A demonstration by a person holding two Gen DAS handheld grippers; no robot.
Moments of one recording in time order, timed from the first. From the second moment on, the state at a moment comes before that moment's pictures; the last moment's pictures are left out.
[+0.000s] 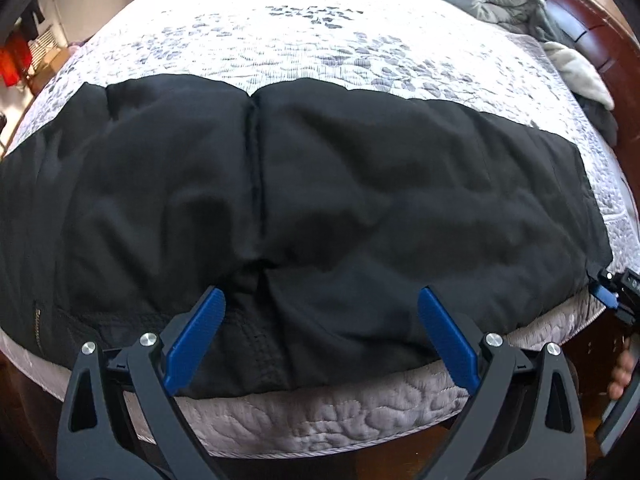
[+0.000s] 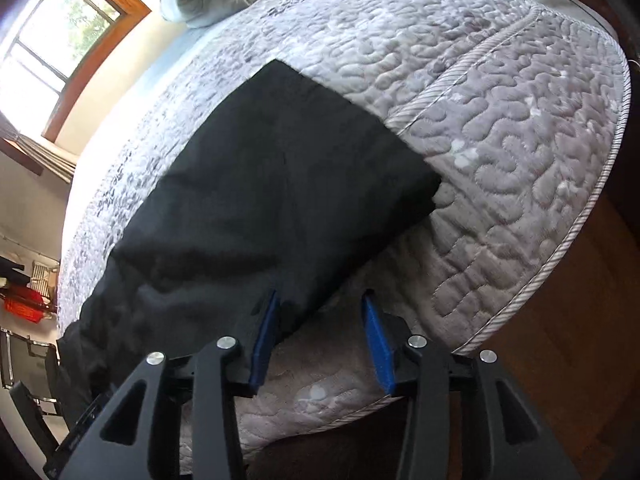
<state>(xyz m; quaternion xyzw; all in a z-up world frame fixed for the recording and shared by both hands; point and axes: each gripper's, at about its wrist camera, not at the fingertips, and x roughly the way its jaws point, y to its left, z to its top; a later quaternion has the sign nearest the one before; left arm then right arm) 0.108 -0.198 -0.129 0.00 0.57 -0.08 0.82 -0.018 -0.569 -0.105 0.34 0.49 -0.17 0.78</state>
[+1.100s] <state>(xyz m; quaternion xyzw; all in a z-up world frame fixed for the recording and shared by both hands) 0.105 -0.235 -0.139 0.04 0.56 -0.09 0.82 0.007 -0.586 -0.126 0.38 0.49 -0.18 0.77</state>
